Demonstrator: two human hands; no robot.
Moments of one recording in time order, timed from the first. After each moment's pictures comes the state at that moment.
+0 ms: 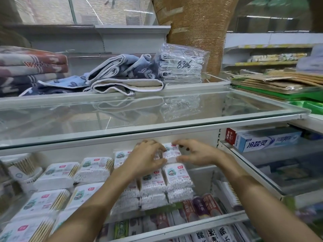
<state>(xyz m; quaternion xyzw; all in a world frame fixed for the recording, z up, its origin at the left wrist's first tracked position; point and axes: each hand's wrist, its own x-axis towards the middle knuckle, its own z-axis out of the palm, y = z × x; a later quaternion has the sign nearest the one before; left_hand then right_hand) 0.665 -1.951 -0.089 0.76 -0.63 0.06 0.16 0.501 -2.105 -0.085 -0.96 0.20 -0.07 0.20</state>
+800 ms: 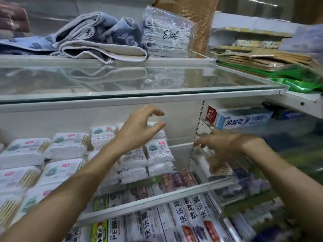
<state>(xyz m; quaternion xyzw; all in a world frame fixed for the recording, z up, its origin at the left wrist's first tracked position) 0.631 -1.959 -0.080 0.65 -0.65 0.04 0.39 0.397 -2.083 -0.063 -0.92 0.35 0.18 0.04</state>
